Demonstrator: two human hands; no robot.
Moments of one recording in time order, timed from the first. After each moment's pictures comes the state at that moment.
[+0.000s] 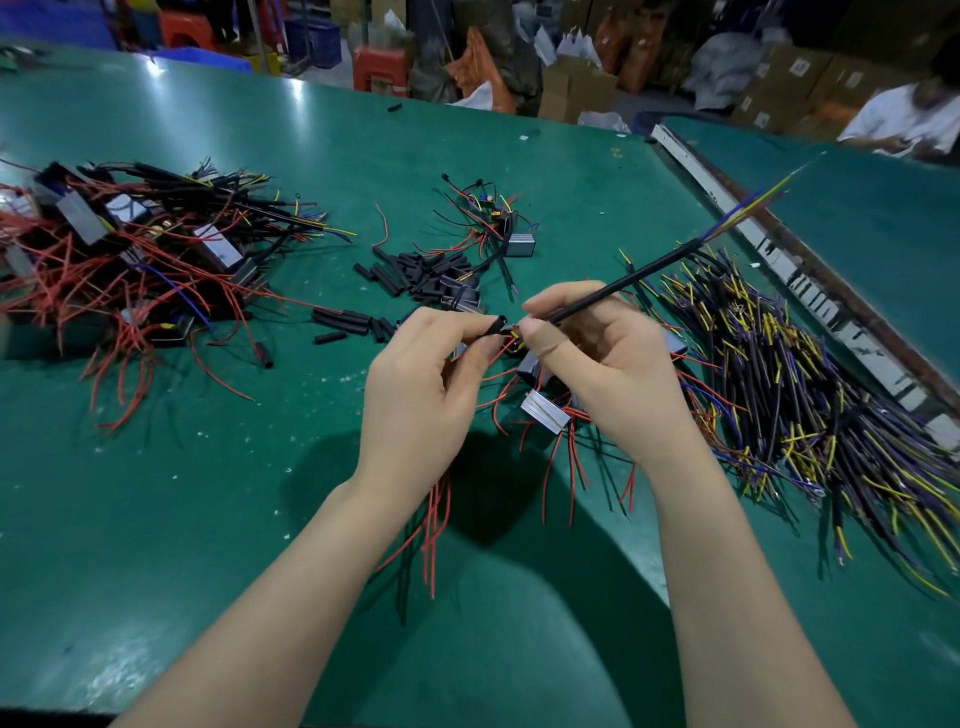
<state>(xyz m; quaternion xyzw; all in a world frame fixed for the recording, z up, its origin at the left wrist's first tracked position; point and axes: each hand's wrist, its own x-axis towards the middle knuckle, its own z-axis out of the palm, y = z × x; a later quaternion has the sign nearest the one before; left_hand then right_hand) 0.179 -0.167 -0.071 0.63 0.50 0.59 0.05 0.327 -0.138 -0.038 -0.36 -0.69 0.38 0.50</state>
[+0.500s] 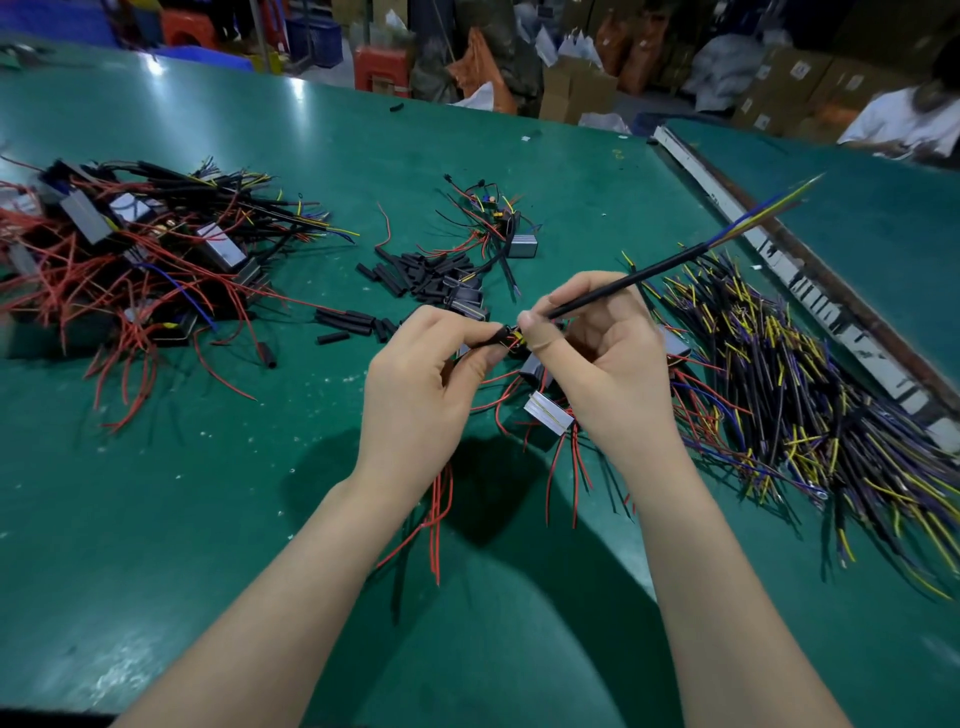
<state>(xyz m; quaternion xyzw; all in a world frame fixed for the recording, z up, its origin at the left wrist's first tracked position) 0.174 -0.163 -0.075 0.64 0.48 0.60 0.06 0.315 -0.141 -0.042 -0.34 -0.66 0.33 0.58</state>
